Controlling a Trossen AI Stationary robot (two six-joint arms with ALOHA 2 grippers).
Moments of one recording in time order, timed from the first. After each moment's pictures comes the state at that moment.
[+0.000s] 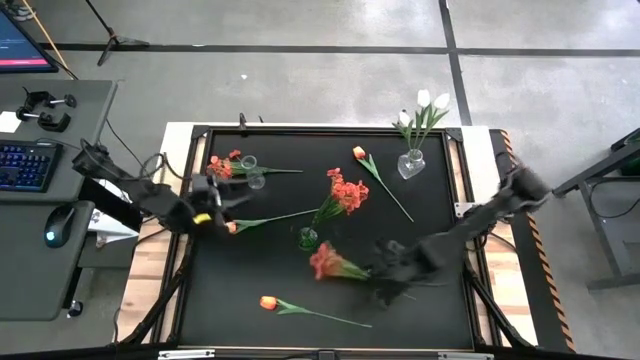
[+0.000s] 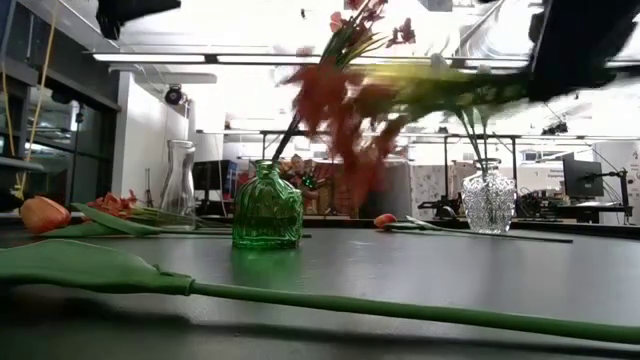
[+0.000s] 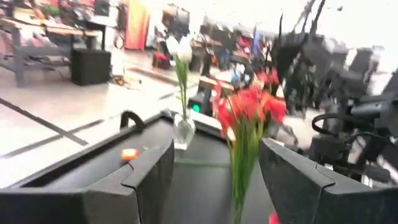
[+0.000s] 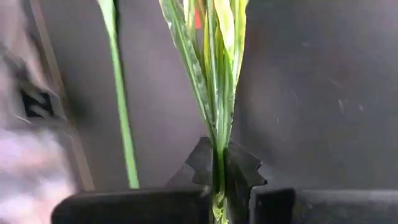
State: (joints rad) left arm -0.52 0.58 0.51 0.08 -0.90 -0.22; right arm 0.60 1.57 1.10 -0.58 0.24 1.04
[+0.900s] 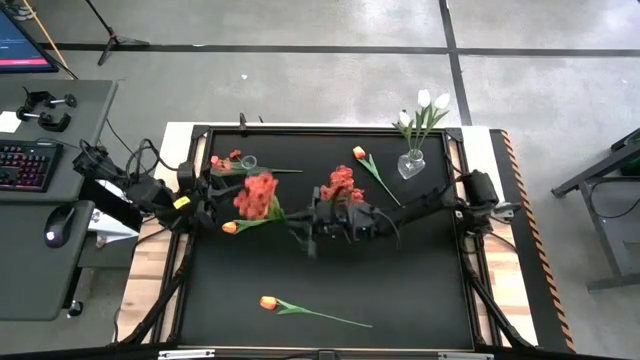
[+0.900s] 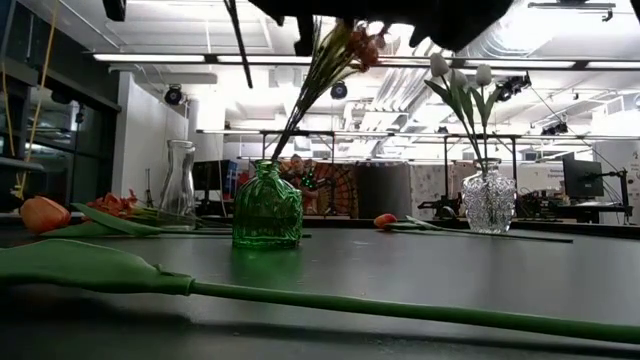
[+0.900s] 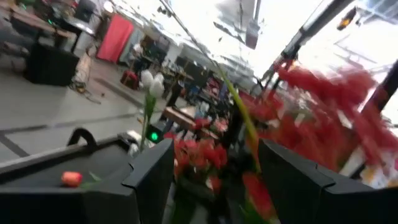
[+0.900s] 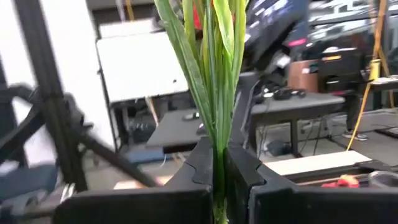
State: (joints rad) left arm -0.52 0.56 0.52 0.31 -0.84 -0.31; right arm 0.19 1.95 1.17 0.99 0.22 0.09
